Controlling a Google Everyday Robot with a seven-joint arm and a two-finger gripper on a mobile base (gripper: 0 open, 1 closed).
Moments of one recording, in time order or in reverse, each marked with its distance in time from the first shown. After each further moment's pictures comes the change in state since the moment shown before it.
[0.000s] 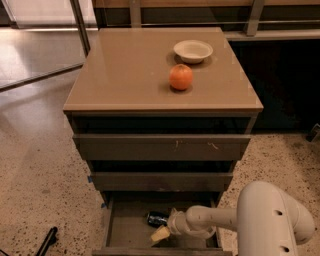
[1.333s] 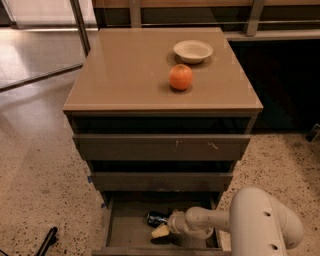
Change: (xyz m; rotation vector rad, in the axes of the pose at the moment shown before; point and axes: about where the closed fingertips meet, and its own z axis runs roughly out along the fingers) arm 0.015 -0.030 0.030 0.047 -0.013 0.093
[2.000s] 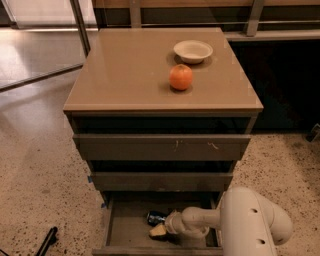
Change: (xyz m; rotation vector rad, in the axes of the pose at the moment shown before) arm 0.012 0.000 0.023 -0.009 0.032 0.042
